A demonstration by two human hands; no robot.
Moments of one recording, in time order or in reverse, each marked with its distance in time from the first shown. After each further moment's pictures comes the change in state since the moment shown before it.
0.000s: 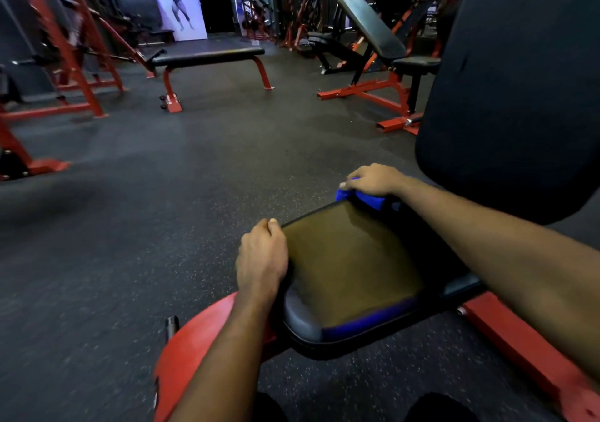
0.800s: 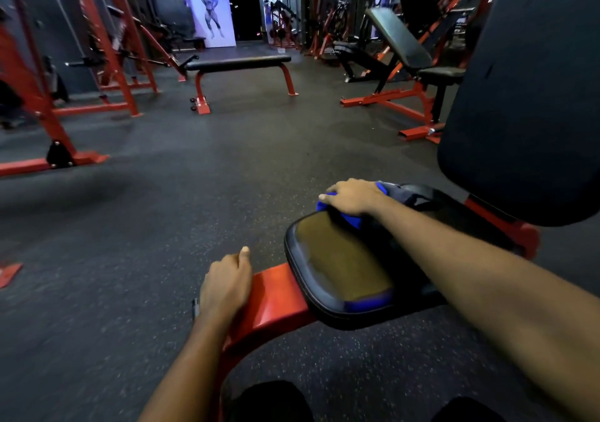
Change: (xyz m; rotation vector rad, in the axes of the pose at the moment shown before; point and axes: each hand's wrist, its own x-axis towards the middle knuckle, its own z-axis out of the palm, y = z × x) left_hand -0.018 -0.105 -0.063 0.231 -0.001 -0.062; right_hand -0.038 -0.092 0.026 -0.034 0.050 -0.127
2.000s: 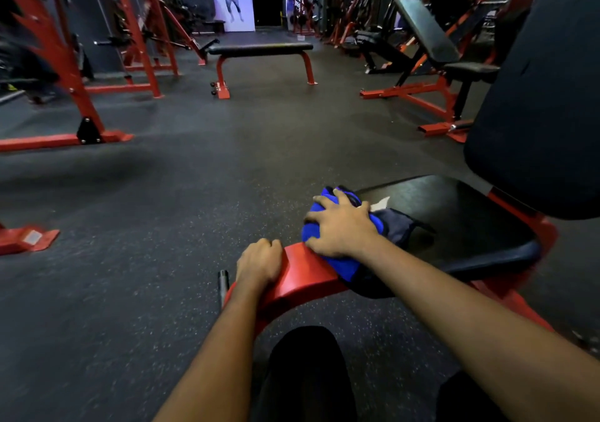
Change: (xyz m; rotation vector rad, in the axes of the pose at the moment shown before) left_hand 0.000 -0.022 0.003 0.095 -0.118 -0.012; right_hand -0.113 -0.111 0.031 -0.174 0.016 -0.185
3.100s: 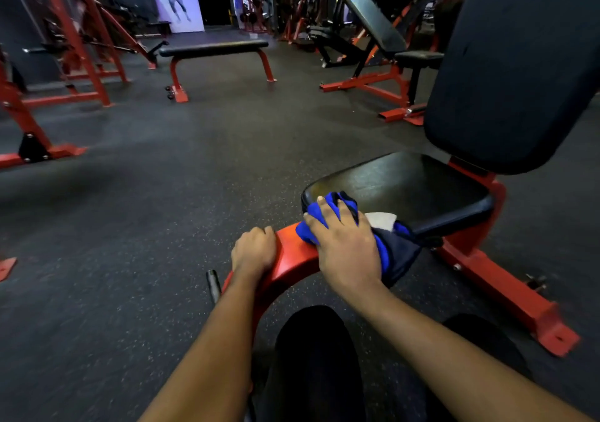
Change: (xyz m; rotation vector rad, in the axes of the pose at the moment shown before) left_hand -0.018 0.002 -0.010 0.028 -0.014 0.093; right_hand -0.085 -0.042 0.049 -0.060 0.462 0.255
